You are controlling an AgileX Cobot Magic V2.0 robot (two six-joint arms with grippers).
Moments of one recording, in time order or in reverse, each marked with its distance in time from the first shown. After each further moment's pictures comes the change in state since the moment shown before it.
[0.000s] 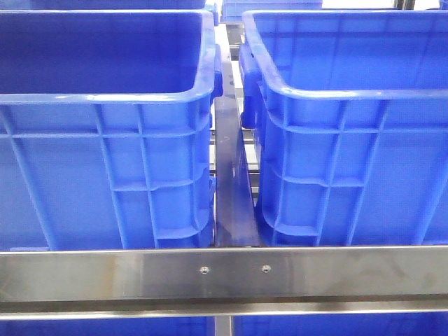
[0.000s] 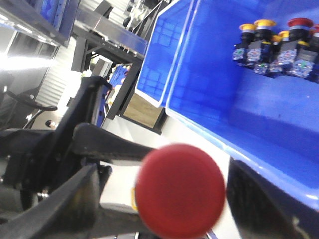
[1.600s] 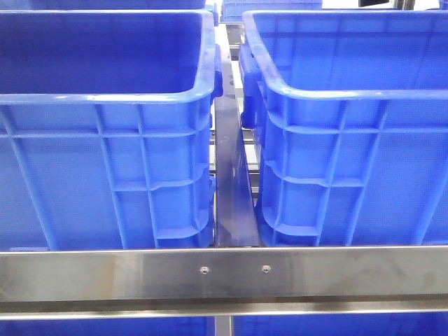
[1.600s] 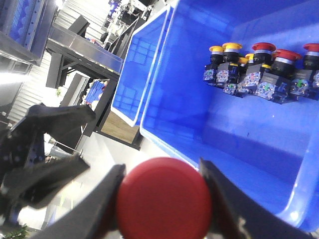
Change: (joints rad) left arm 0.389 -0.376 0.187 0.029 0.016 -0.104; right arm 0.009 0.031 -0.020 0.000 -0.115 -0.015
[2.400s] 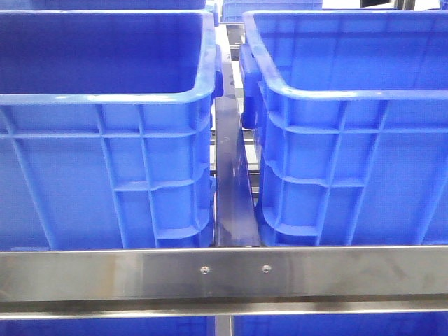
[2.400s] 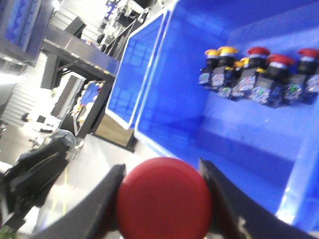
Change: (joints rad) left arm 0.370 -0.461 0.260 0.019 -0.026 -0.072; right arm 0.000 0.000 0.000 0.000 -0.040 -0.021
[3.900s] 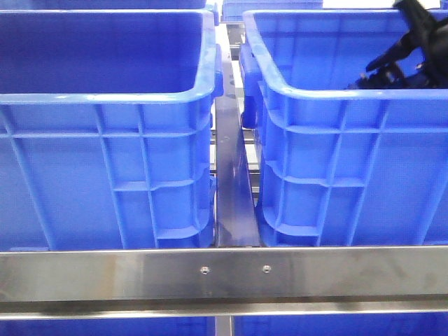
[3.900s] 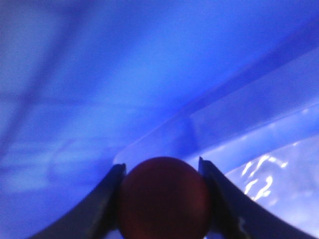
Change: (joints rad) left arm 0.000 -0.031 0.067 0.000 -0.044 0.000; right arm -0.505 0.639 -0.354 -0.059 -0.180 0.031
